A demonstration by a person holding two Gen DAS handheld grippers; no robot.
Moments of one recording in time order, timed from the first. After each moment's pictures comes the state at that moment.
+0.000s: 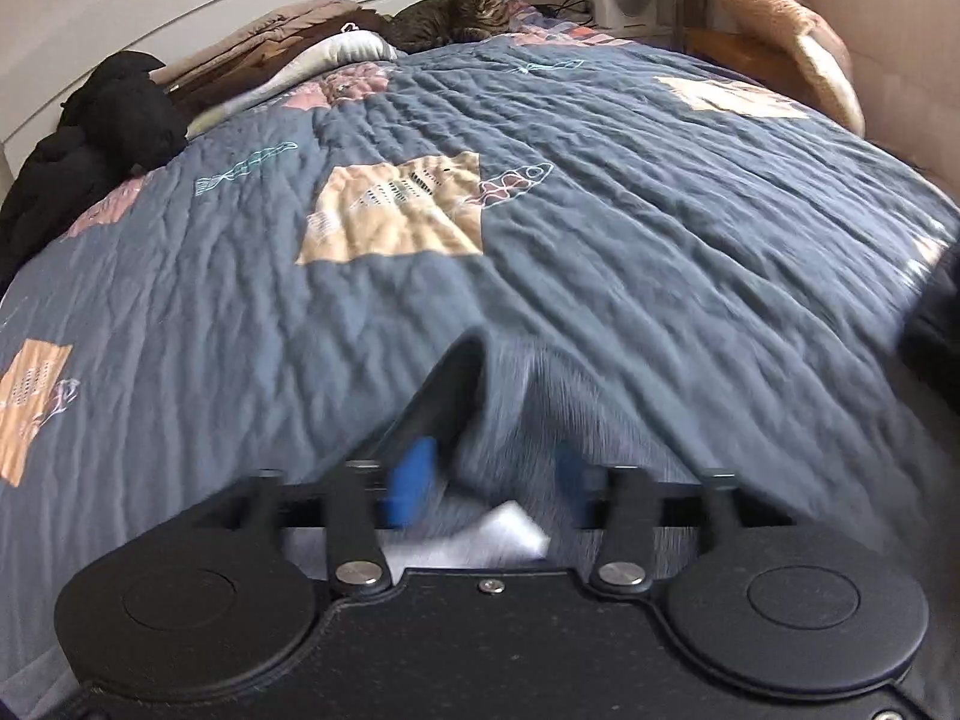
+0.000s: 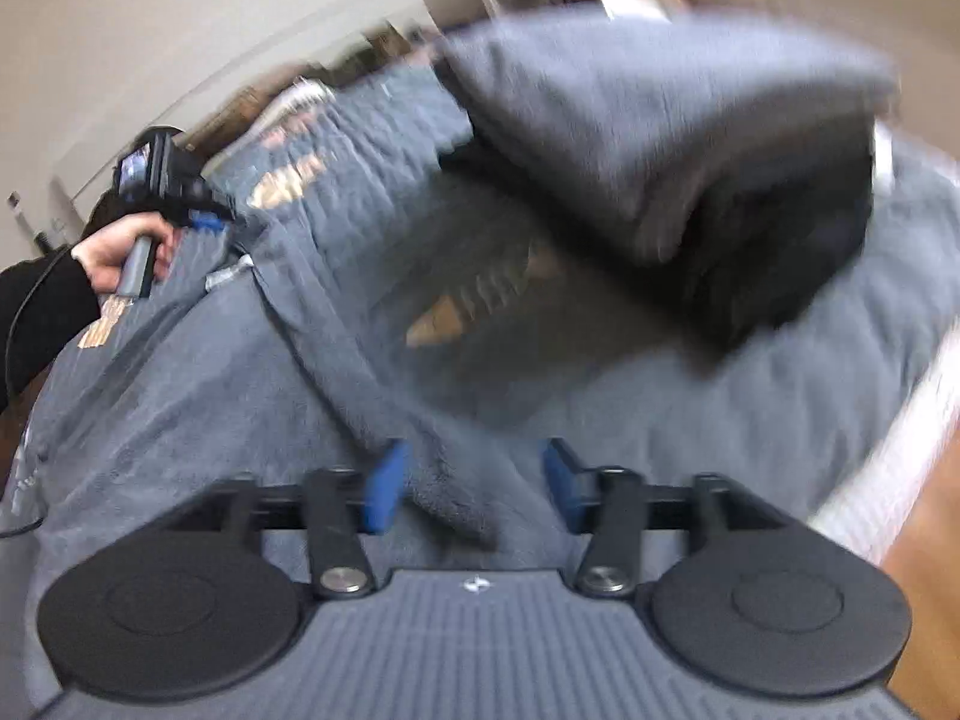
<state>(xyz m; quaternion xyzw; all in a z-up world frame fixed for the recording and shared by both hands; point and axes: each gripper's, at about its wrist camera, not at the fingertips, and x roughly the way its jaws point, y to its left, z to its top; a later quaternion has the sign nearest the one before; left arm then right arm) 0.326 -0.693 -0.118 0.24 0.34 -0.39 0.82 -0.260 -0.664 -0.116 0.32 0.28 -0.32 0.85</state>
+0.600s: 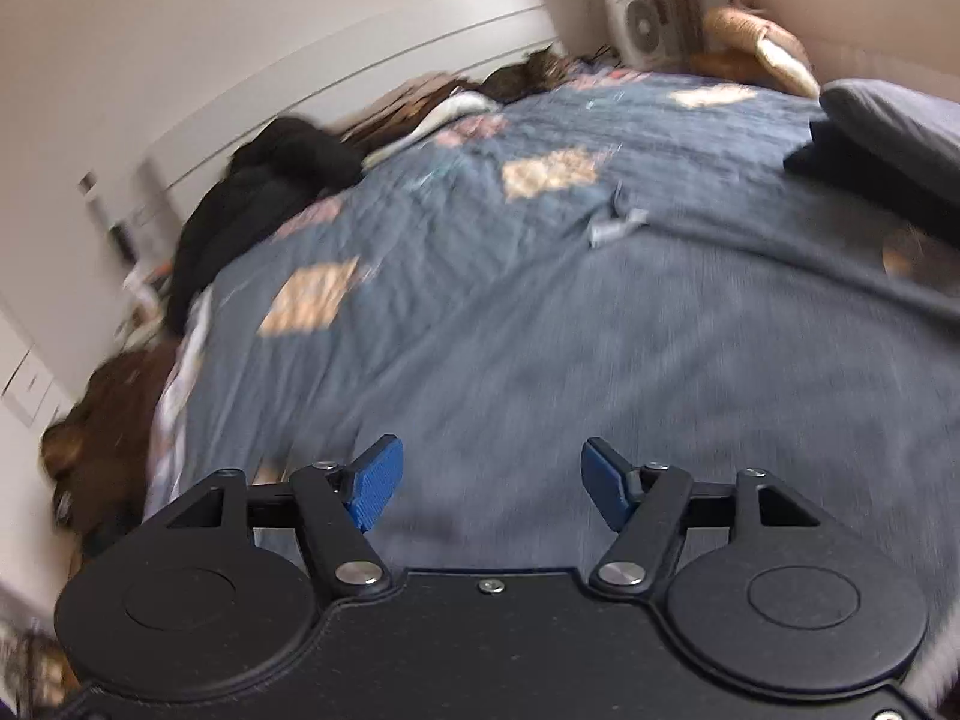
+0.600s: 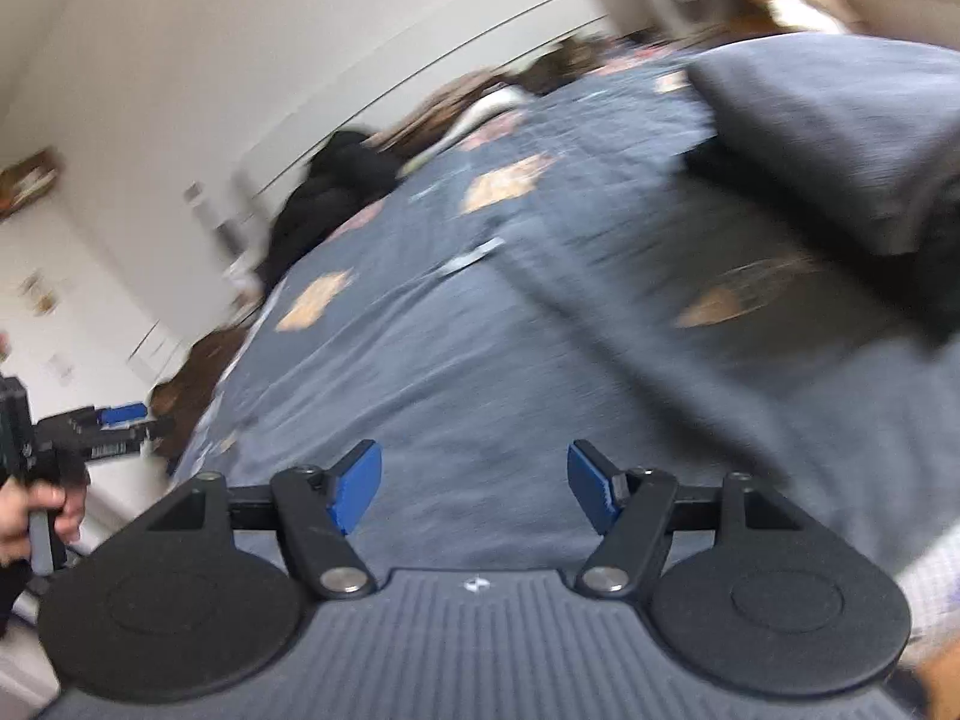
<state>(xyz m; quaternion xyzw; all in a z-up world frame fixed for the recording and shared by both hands) 0.087 -0.259 -0.009 0.29 0.26 -0.32 0.86 -0.222 -0.551 -0.069 0.33 0.25 -0.13 0.90</state>
